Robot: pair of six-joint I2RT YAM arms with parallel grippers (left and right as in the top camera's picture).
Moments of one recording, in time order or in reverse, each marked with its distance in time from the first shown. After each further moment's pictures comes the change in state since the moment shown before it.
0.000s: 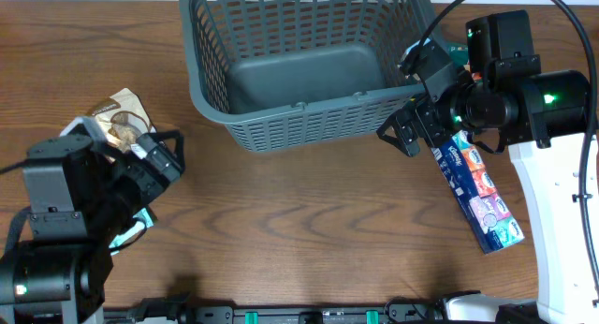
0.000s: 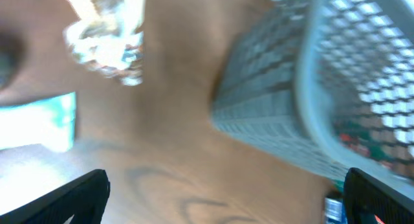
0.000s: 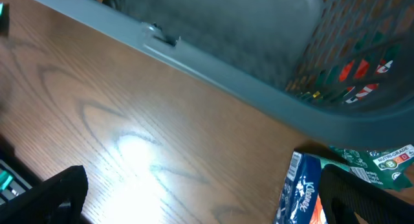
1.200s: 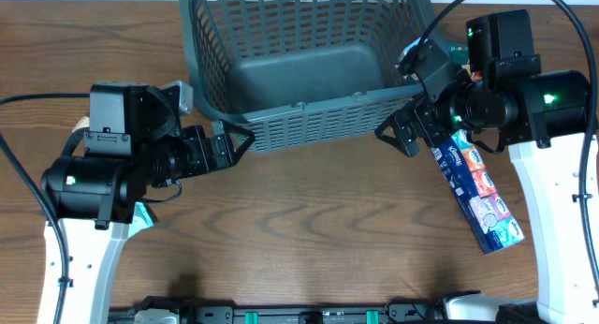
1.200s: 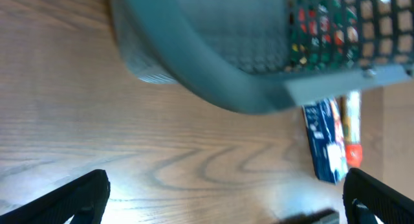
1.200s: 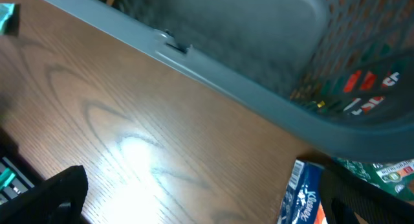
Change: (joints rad) left arm -0.126 0.259 0.000 0.114 0.362 0.307; right arm 0.000 0.000 0.000 0.008 -0.021 -0.019
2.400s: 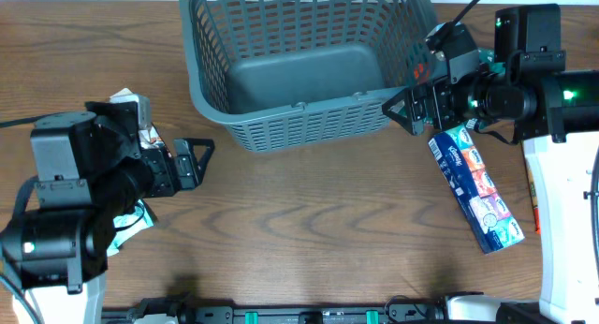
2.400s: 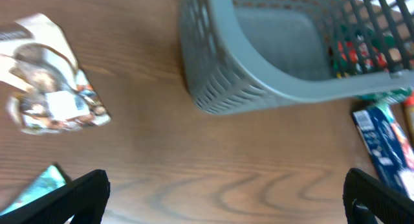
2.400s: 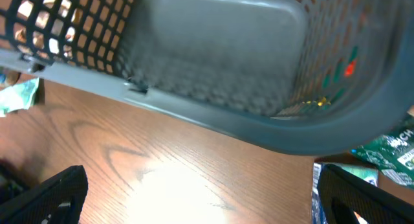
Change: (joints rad) left arm 0.142 -0.170 0.000 -0.042 -0.115 0.237; right arm -0.094 0.000 -0.005 0.076 -0.106 0.181
